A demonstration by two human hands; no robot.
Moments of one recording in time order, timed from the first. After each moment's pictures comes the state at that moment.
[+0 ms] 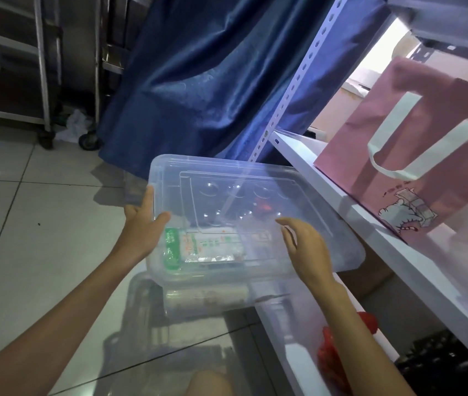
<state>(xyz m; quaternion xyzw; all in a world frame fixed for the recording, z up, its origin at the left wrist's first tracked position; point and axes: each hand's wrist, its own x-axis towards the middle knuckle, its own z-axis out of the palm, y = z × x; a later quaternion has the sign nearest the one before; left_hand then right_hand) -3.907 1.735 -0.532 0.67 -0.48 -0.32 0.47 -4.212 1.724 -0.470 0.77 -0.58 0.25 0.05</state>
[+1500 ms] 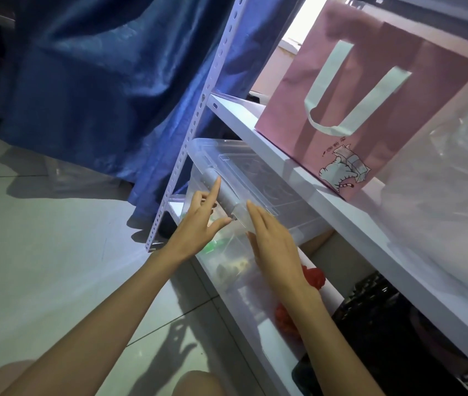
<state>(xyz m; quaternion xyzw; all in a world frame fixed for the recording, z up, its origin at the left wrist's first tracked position) -4.088 1.691 -0.544 0.41 -0.71 -0.32 0.47 -4.239 1.775 -0.480 0.77 -0.61 0.12 0.14</state>
